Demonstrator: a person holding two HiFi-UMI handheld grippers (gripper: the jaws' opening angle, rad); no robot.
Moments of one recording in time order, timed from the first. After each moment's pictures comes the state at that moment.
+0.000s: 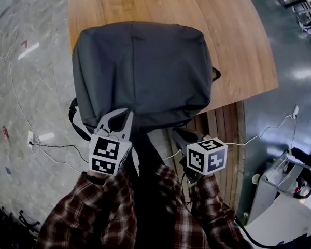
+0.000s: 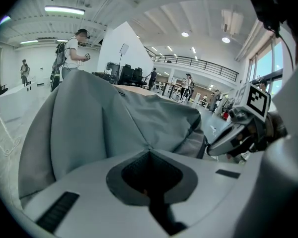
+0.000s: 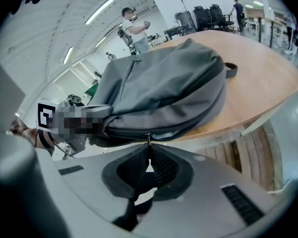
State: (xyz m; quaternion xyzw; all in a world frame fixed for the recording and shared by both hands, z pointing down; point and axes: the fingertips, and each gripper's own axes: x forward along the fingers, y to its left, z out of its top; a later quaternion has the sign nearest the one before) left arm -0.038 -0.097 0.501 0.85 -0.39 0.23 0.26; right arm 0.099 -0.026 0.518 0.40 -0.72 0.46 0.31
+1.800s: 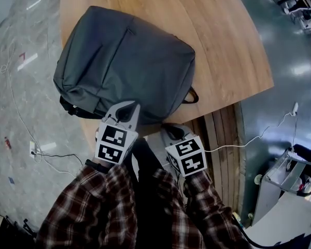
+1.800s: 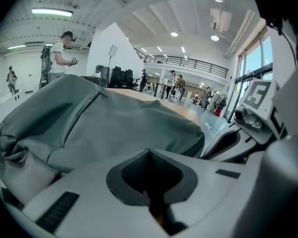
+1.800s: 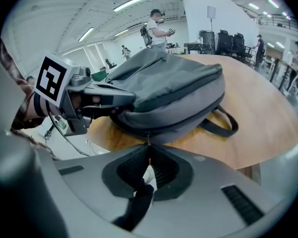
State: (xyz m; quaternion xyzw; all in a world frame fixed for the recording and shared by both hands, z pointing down) left arm 0.013 -0.144 0.494 0.88 -0.35 0.23 0.22; right arm 0.084 -0.065 0.515 0.41 -0.77 0.31 0.38
